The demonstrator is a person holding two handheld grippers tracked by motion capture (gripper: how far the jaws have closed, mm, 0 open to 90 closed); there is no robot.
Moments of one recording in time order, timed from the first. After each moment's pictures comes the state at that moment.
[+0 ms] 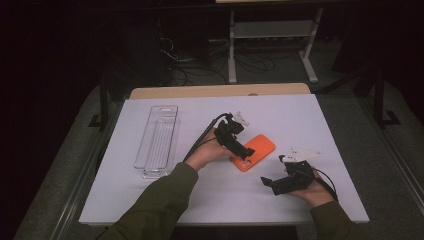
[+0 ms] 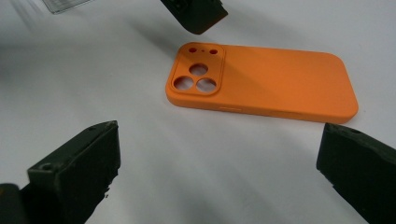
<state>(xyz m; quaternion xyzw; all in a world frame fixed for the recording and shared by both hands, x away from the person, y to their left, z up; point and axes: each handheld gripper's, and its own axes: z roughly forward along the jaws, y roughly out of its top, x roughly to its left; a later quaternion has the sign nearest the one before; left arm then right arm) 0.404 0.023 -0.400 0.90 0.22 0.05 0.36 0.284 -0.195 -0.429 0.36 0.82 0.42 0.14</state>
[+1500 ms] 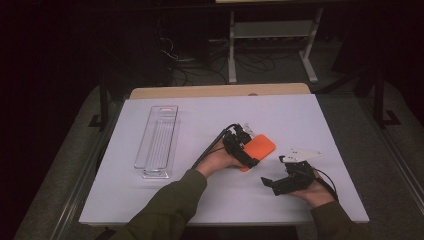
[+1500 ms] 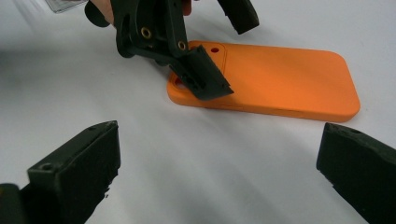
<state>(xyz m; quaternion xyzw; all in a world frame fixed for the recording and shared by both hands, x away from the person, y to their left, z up) 0.397 0.002 -0.435 0.92 0.23 0.04 0.31 0.283 -0.196 -0.429 0.36 0.82 0.42 0.13</state>
